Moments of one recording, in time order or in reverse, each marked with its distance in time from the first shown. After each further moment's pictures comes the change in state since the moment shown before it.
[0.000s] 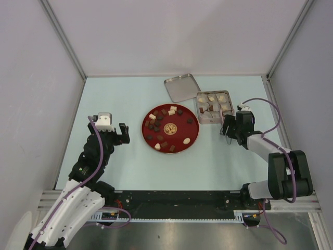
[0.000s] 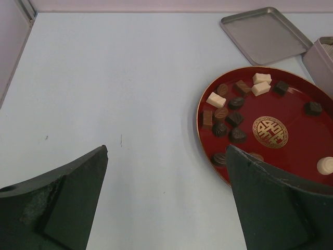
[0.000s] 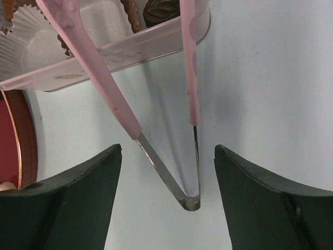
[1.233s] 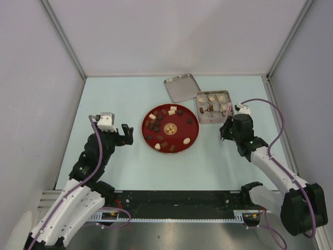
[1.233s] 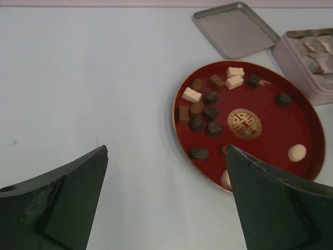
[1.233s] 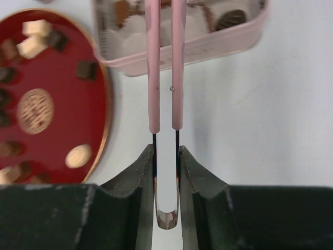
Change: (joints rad) left arm -0.006 0.001 0.000 0.000 0.068 -0.027; right arm 0.180 -0.281 -0.012 -0.143 0.113 0.105
